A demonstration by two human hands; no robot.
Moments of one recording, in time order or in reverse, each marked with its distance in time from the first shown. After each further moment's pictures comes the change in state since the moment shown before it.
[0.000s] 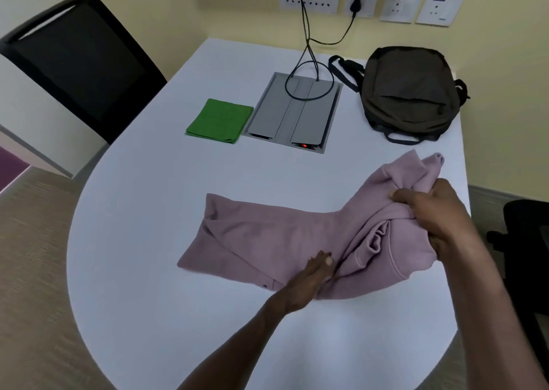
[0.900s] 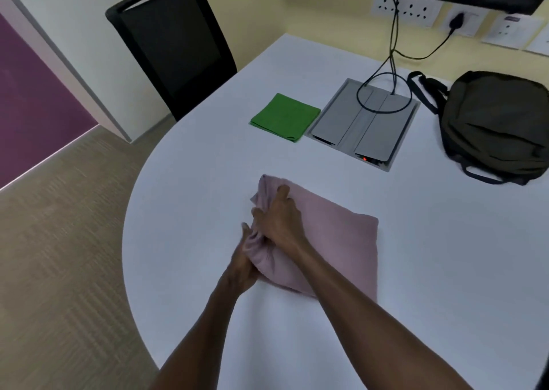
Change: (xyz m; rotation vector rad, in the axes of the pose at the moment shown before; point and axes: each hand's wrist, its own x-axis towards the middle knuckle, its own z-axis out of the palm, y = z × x) left_hand -0.070 -0.056 -0.174 -0.875 0.503 0.111; right_hand -0.065 -0.003 0.332 -0.498 -0.480 -0.377
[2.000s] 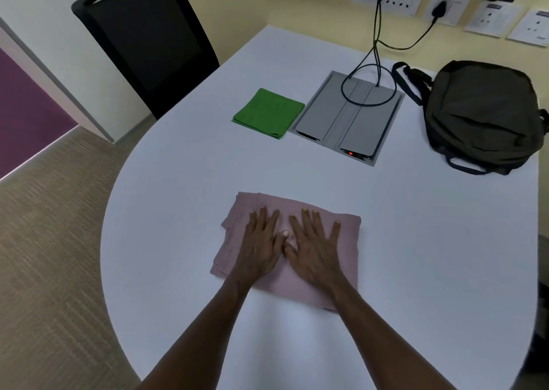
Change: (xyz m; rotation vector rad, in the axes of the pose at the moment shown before) left_hand 0.055 -0.025 0.032 1.569 0.121 0.670; right_hand -0.001 0.156 -0.007 -0.662 0.011 -0.262
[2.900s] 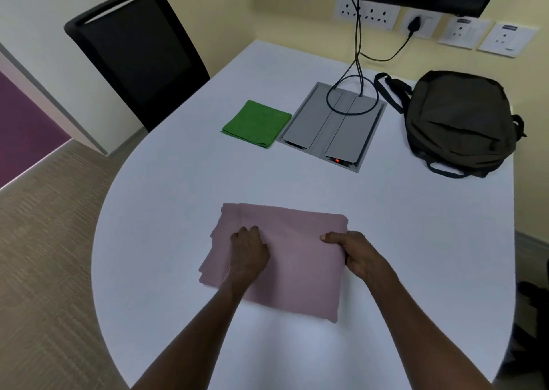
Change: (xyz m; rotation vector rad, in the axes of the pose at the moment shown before) left_hand 0.005 0.042 -0.026 0.064 -0.045 -0.342; right_hand -0.011 0.096 -0.064 1.603 -0.207 0.751
